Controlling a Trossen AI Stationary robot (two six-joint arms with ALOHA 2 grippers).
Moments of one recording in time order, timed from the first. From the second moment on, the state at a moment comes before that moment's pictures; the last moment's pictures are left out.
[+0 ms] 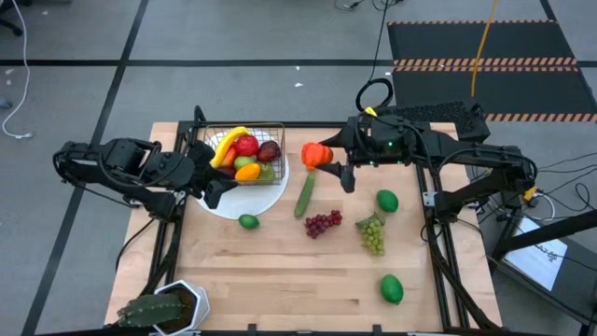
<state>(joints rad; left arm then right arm) -0.24 1.07 1.45 -1.10 -0.34 -0.91 -0.08 1.32 1.41 -0.44 0.03 0.10</state>
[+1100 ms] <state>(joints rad) -0.24 1.08 1.45 -1.10 -0.34 -0.94 -0.07 1.32 1.41 -0.28 0.06 1.03</state>
